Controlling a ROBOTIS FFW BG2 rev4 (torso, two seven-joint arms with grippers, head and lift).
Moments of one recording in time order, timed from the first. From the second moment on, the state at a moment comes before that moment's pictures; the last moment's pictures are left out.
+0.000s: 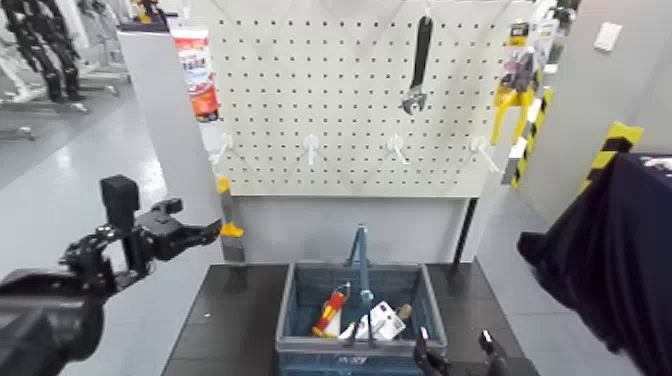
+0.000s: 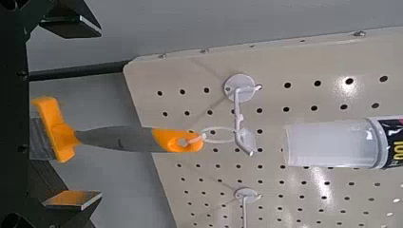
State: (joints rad) left arm -0.46 0.39 -0.12 -1.09 0.30 0.01 -0.61; right arm 0.26 -0.05 0.16 -1.57 -0.09 -0.24 -0.15
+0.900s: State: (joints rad) left arm -0.64 0.37 -0.27 -0.87 0.38 -0.03 -0.73; right arm 0.25 -0.05 0.17 -1.56 -0.10 -0.25 -0.15
